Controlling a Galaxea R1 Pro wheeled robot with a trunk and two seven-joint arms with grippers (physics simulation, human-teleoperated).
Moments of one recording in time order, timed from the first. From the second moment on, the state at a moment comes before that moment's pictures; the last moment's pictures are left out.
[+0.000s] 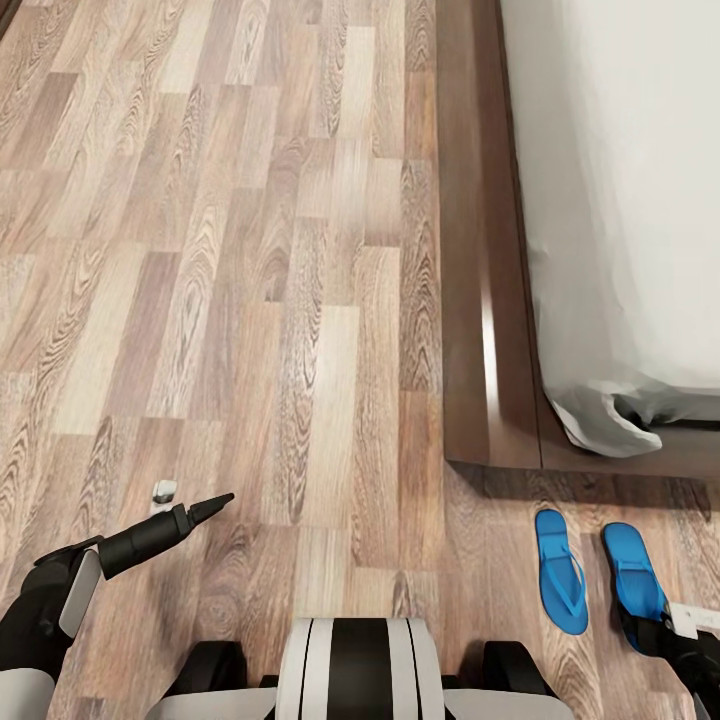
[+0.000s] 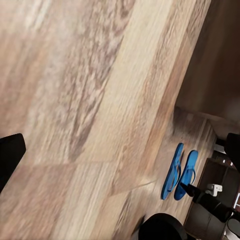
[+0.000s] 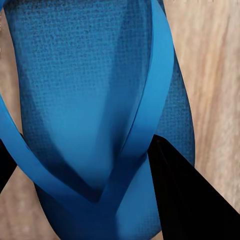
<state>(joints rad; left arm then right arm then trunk) -0.51 0.22 0.39 -0.95 0.24 0.71 -1.16 -0.36 -0.33 -0.53 -0.56 0.15 -0.14 0.19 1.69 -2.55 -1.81</state>
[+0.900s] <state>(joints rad) -0.51 0.22 0.39 -0.95 0.24 0.71 -1.16 -0.35 -0.33 -0.53 -0.65 0.15 -0.15 0.19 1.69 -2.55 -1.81</state>
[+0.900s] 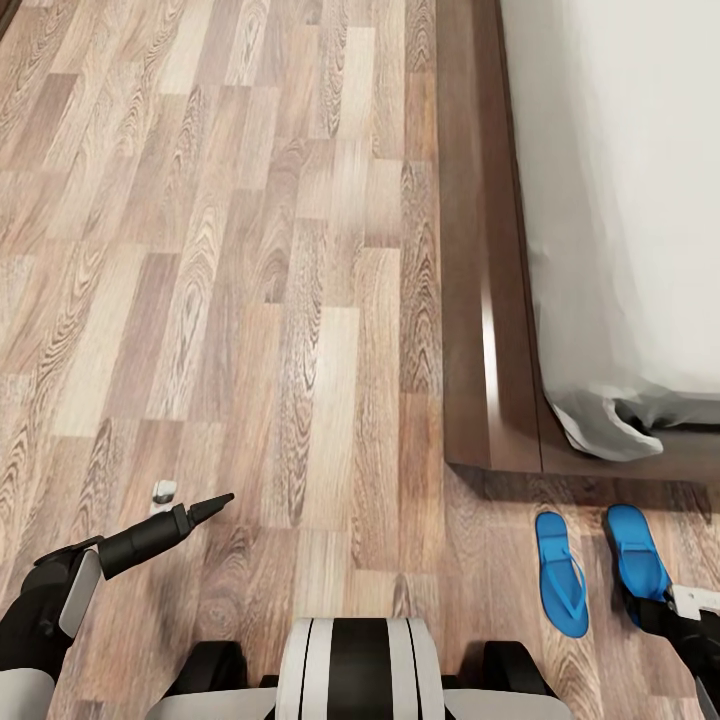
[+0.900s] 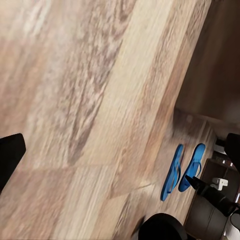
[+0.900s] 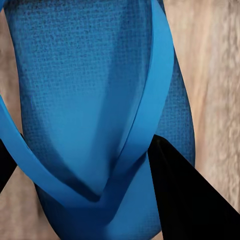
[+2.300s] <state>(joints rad) -0.51 0.22 0.39 -0.93 0.24 0.72 -1.16 -0.35 -0.33 -0.53 -0.65 0.15 -0.15 0.19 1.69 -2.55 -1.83</state>
